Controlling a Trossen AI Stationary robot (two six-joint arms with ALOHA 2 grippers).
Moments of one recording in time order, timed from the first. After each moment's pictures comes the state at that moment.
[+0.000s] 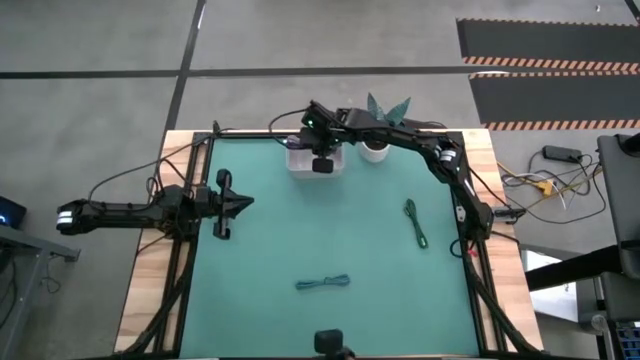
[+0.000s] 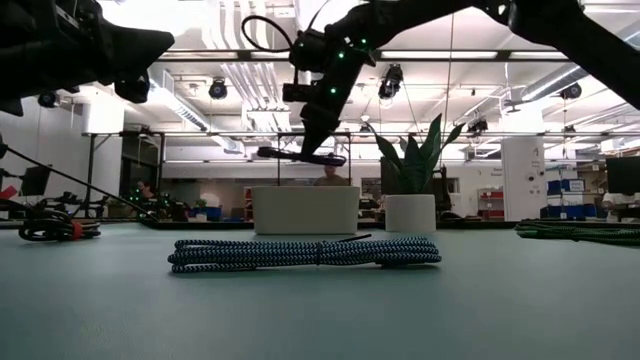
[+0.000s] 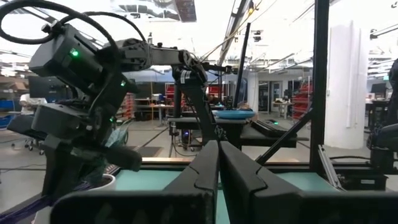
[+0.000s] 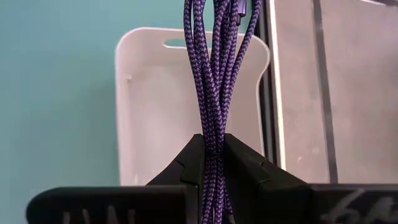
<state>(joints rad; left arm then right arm) 0.10 0.37 0.01 0.61 0.04 -0.01 -0.42 2.23 2.12 -0.87 0.04 -0.49</state>
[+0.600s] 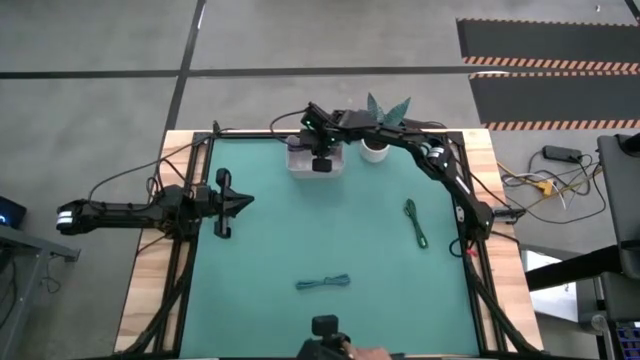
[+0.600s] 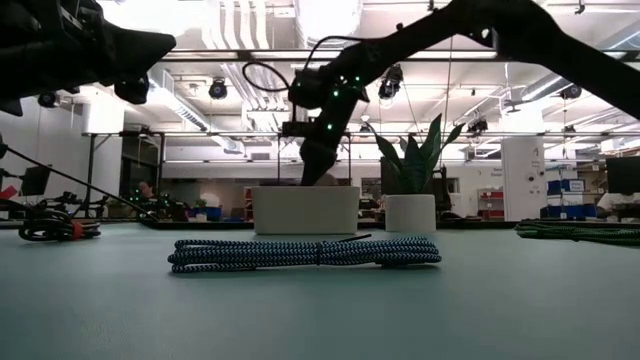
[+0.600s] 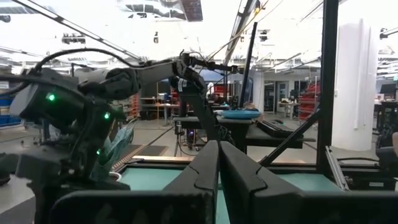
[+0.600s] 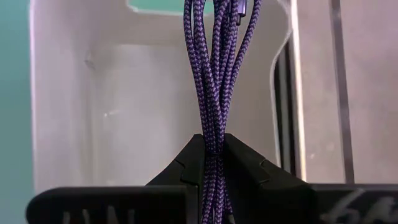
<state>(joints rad) 0.10 0.37 0.01 0.61 0.02 -0.01 -0.48 2.35 2.12 -0.81 -0.01 -0.53</state>
